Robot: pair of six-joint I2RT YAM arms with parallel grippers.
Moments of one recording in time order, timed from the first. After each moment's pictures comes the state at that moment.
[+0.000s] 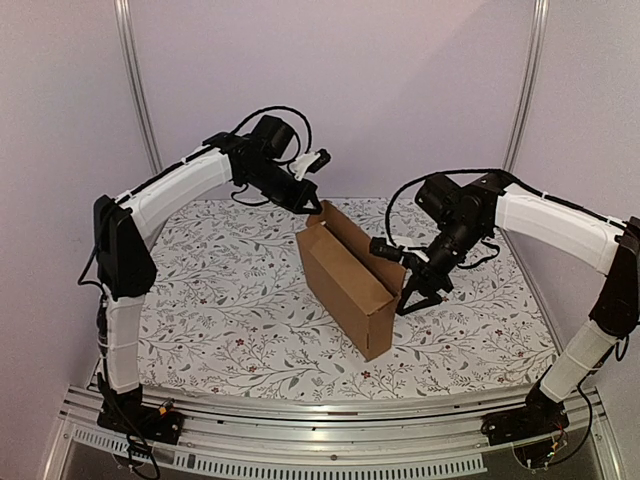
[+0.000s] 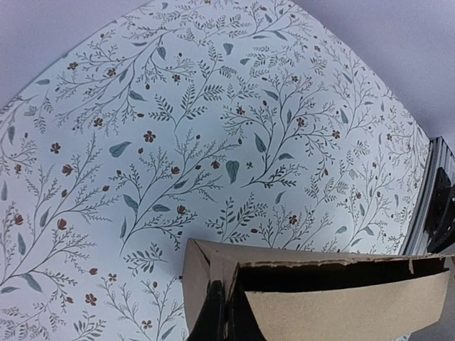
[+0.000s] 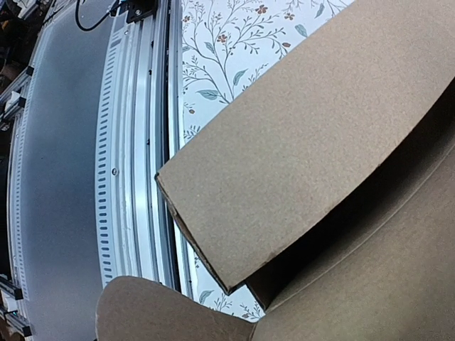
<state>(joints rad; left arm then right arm) -0.61 2.15 2.18 -0.92 0.34 0.04 0.66 1.62 1.44 -1.15 -0.63 -0.63</state>
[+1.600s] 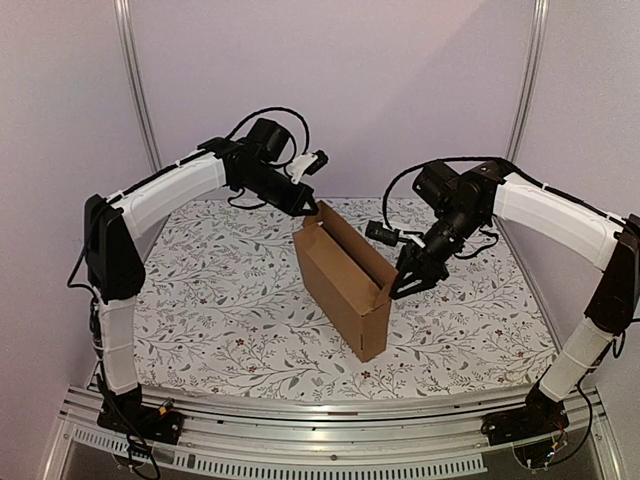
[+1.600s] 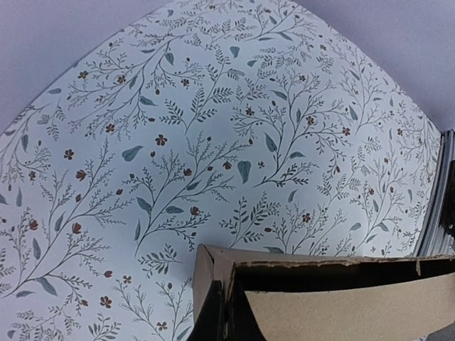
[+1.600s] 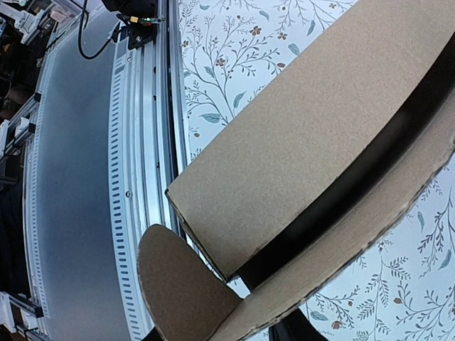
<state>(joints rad) -0.62 2.08 2.06 -0.84 0.30 0.08 0.66 1.66 1.55 -1.19 -0.66 -0.55</state>
